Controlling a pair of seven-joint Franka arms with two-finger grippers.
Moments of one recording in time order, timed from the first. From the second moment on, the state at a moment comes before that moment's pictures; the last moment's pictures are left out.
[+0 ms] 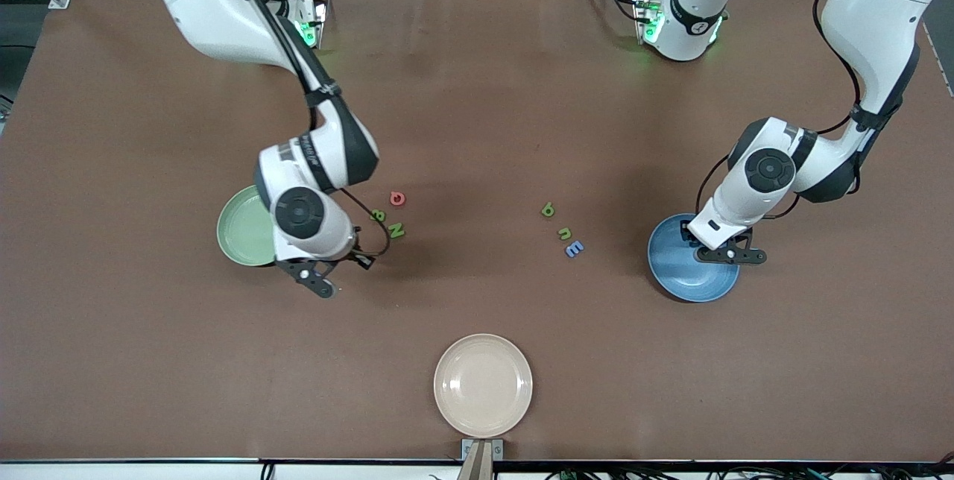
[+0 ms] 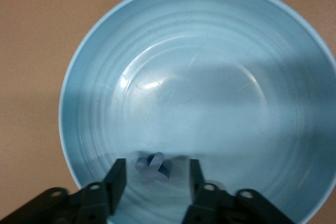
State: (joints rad) left arm 0.45 0.50 -0.55 -2.15 0.68 2.53 -0.49; right arm 0.43 0.56 -0.07 -1.66 0.01 2.09 0.92
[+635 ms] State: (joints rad) left arm 0.40 0.50 -0.72 -1.99 0.58 2.35 -0.76; right arm 0.19 0.31 -0.07 -2.17 0.01 2.42 0.49
